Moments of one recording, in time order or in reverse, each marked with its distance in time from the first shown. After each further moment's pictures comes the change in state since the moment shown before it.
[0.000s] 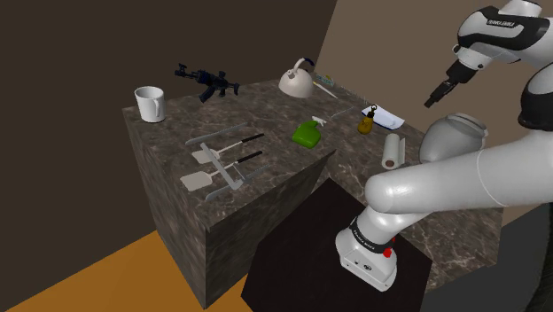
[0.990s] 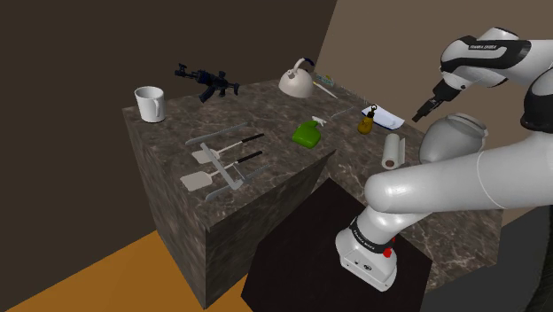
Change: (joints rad) arm -0.017 -0.016 -0.034 -0.186 -0.024 0.196 0.015
